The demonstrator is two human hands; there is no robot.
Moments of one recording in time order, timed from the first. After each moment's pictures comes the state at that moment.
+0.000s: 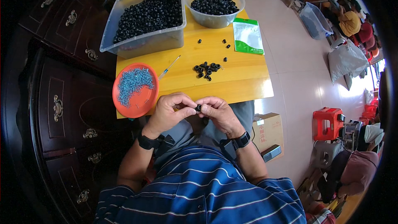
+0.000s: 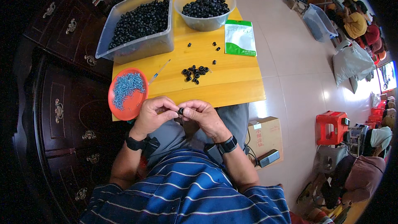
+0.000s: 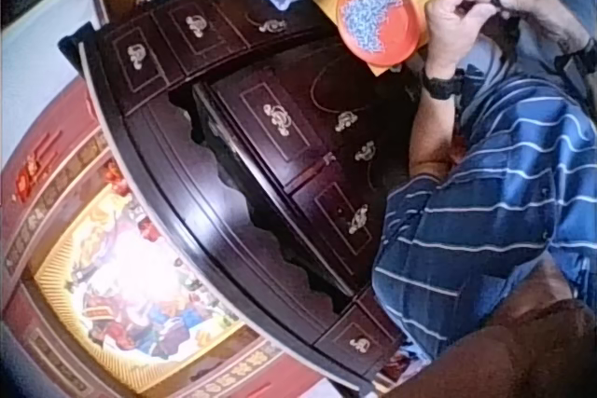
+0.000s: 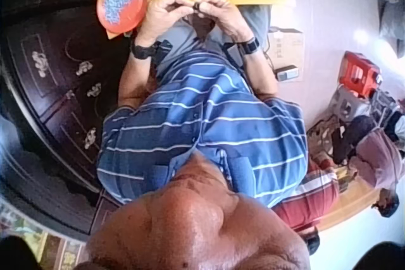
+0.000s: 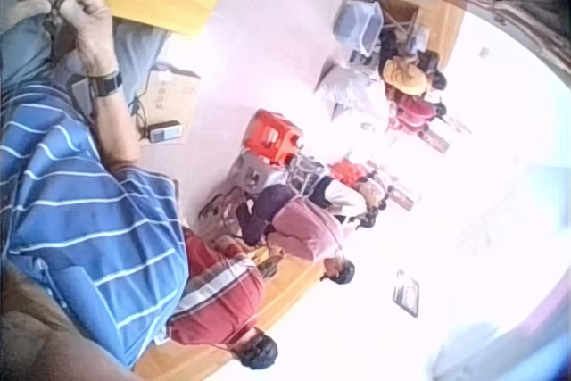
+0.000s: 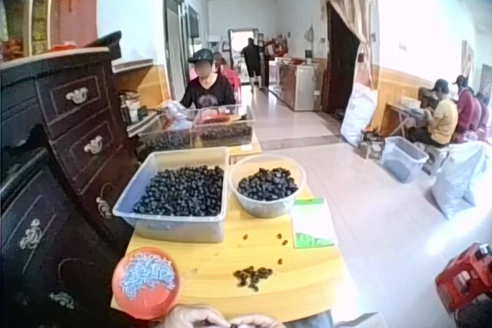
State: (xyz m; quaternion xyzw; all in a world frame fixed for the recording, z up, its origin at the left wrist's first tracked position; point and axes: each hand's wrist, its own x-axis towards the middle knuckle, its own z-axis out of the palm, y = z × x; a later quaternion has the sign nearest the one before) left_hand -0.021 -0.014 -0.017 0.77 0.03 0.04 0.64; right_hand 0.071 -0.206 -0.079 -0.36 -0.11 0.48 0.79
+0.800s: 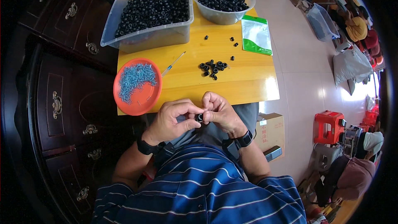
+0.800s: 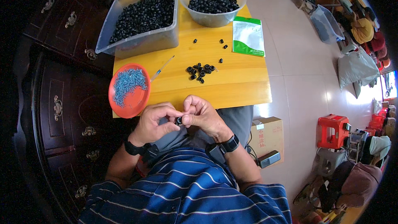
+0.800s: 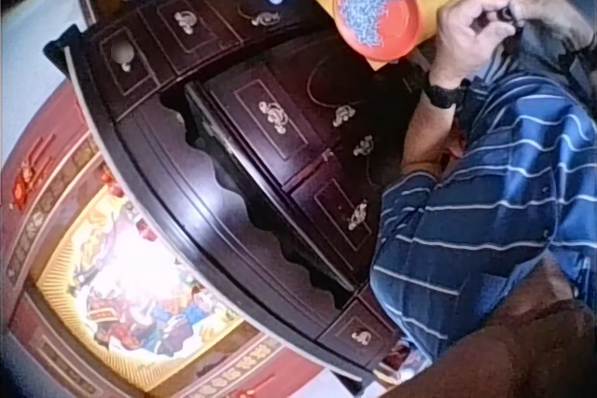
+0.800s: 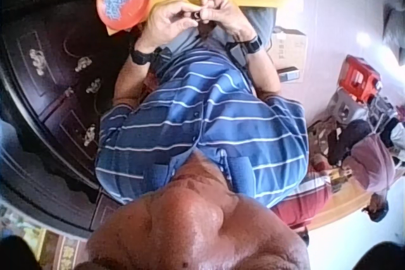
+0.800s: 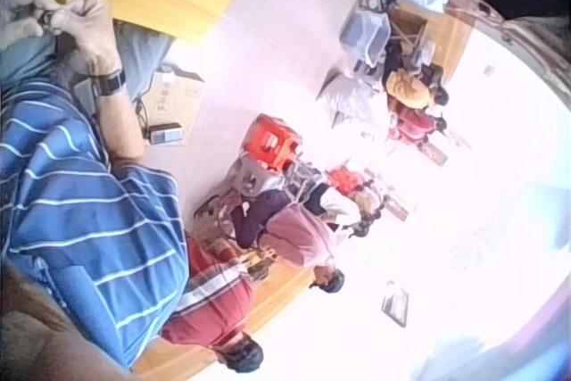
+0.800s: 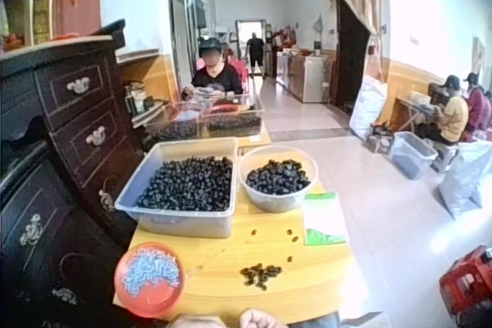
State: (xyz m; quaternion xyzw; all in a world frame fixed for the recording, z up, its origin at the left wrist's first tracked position) left_hand -0.031 -0.016 -0.004 0.80 -0.06 0.06 0.59; right_hand 0.078 -0.192 -0.069 -0.30 -0.16 0.52 0.78
